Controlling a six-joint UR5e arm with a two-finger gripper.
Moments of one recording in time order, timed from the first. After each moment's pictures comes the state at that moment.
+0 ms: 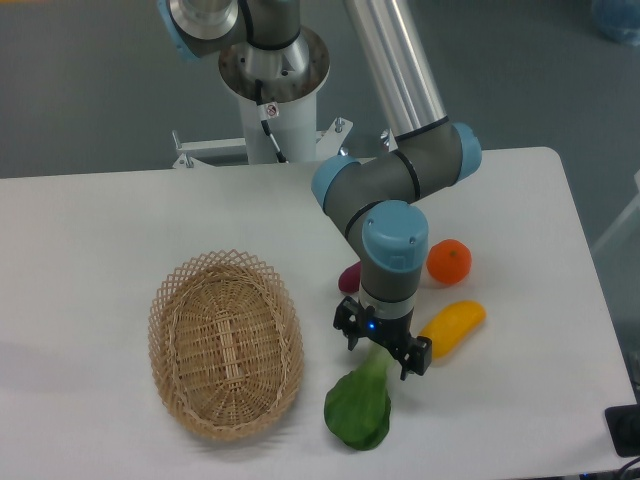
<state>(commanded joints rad) 2.46 -2.09 -1.56 -0.75 1.51 1.08</state>
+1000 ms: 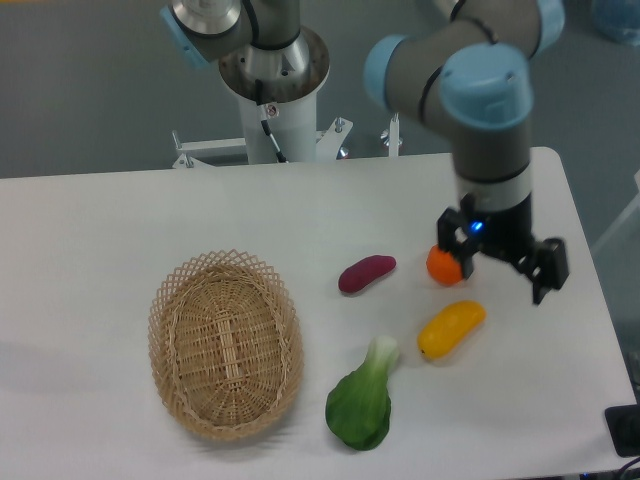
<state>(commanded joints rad) 2.70 -1.84 -1.41 -1.17 1.61 1.45</state>
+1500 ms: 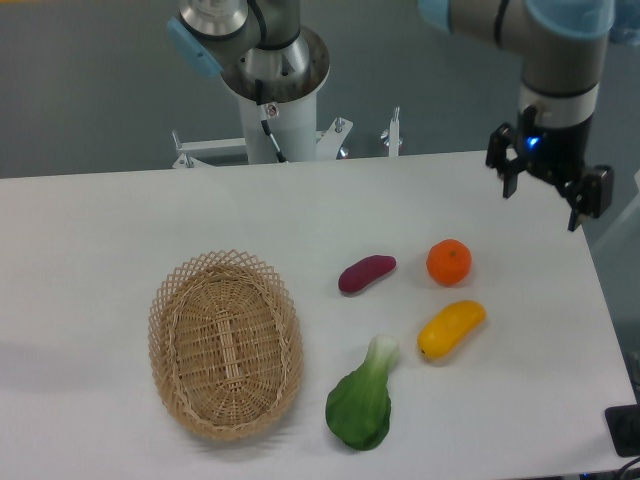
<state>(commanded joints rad) 2.81 -1.79 -1.44 -1.22 1.50 1.66</state>
